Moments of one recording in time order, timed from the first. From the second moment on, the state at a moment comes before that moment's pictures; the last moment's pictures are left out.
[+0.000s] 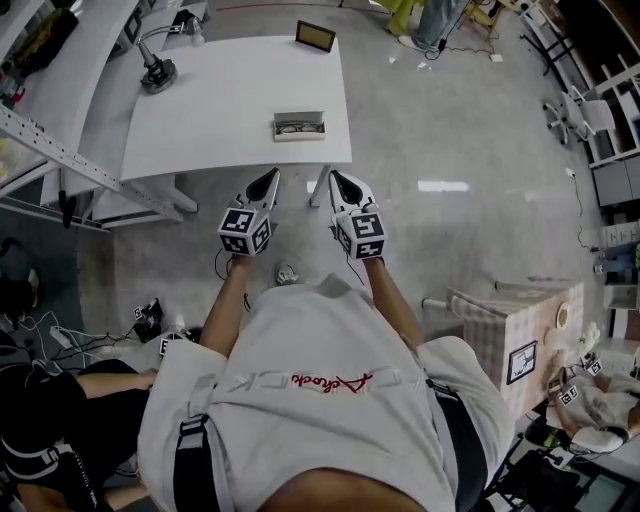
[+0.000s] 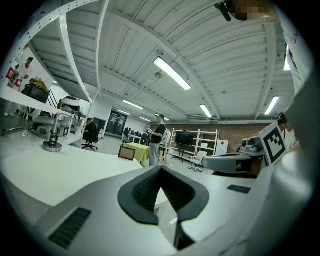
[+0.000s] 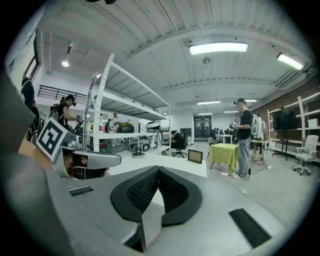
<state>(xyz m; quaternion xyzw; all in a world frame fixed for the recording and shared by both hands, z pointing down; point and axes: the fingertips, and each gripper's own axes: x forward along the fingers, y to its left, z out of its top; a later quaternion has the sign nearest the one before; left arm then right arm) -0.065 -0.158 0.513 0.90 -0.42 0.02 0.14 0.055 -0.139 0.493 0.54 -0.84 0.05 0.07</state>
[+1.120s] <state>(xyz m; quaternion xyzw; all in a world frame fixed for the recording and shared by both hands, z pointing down) -0.067 -0.252 0.539 0.89 -0.43 0.05 0.15 0.046 -0.241 0.520 0.53 -0.84 0.08 0.08</state>
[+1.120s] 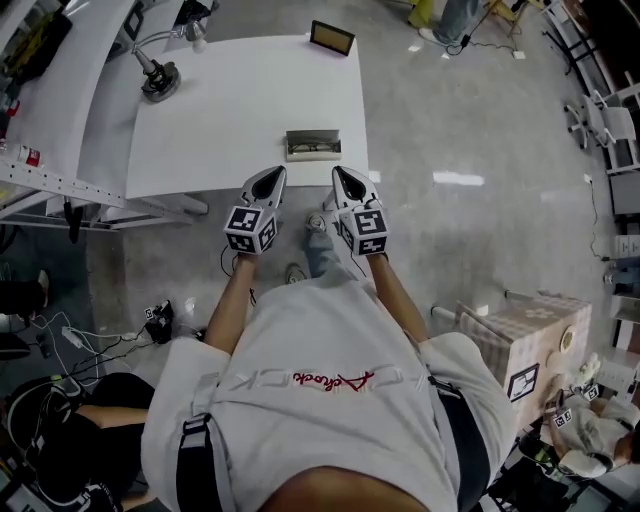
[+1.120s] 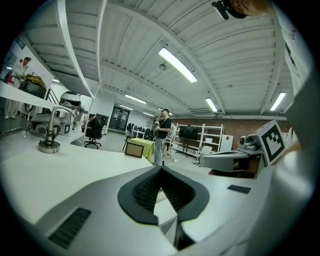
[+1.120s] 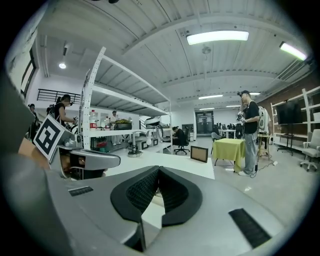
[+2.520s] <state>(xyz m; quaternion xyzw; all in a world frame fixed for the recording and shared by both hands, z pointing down) -0.046 -0.289 0.636 0.86 -0.42 0.12 0.26 0.067 -0.265 0.631 0.52 -0.82 0.22 0.14</state>
